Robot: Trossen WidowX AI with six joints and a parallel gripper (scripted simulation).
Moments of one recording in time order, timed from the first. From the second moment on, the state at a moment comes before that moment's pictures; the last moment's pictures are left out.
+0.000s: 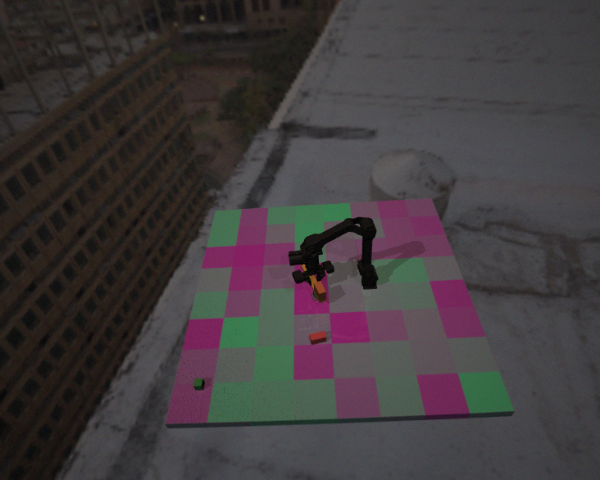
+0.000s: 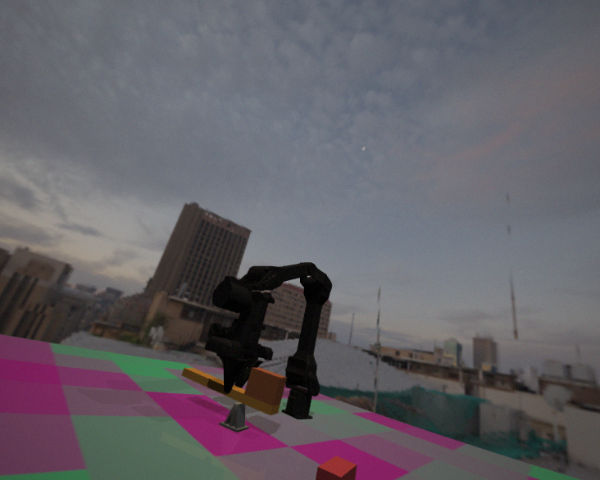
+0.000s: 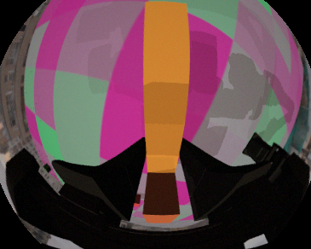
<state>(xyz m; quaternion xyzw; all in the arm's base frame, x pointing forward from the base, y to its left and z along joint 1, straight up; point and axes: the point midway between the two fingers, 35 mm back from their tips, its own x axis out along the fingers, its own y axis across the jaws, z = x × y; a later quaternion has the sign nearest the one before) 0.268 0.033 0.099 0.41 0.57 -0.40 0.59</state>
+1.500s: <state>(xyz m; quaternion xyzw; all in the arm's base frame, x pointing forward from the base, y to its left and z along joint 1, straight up) 0.268 0.033 0.095 0.41 0.57 -0.40 0.59</state>
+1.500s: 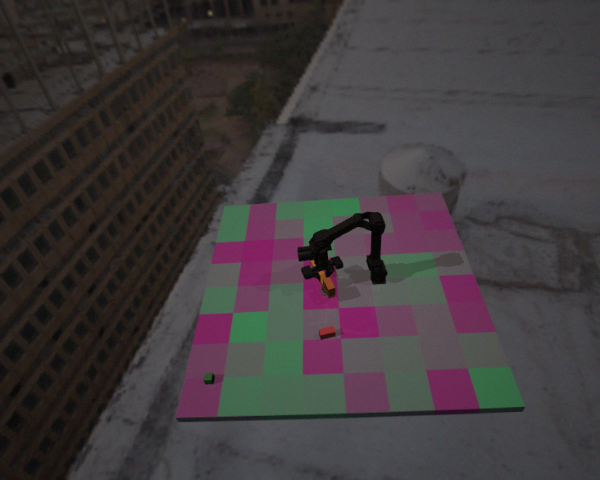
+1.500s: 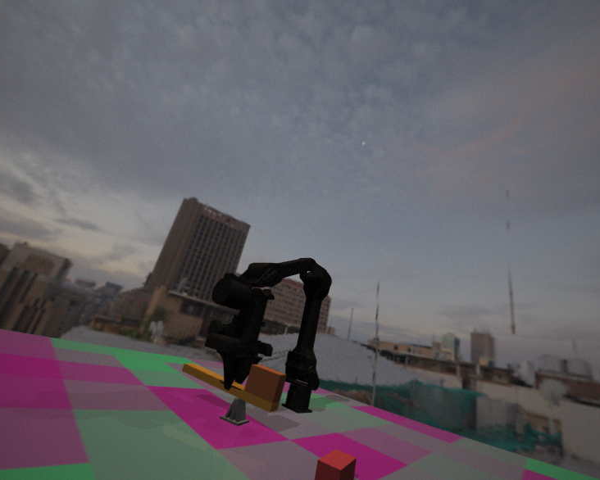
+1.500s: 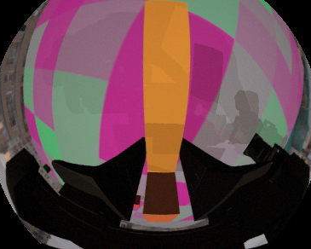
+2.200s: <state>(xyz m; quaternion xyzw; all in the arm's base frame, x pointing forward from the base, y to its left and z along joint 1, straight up) 0.268 0.033 0.094 0.41 0.57 -0.40 0.59</state>
